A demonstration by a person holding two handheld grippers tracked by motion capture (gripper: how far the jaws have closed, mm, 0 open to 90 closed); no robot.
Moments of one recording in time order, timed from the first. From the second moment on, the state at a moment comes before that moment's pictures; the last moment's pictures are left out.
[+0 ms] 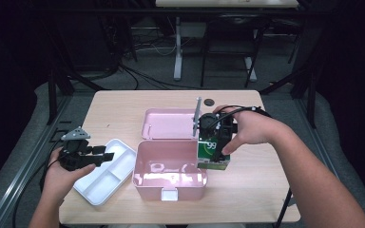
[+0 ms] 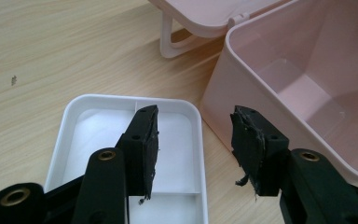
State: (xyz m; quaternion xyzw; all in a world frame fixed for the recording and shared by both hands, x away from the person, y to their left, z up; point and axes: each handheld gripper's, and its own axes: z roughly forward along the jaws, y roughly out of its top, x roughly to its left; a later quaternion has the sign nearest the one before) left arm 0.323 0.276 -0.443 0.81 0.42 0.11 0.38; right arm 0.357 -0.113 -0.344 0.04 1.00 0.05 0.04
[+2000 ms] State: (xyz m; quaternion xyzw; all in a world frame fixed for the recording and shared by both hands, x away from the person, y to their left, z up) left arm 0.324 0.276 -0.445 0.81 0.42 0.11 0.38; right arm 0.365 -0.053 -0.411 0.01 1.00 0.04 0.02
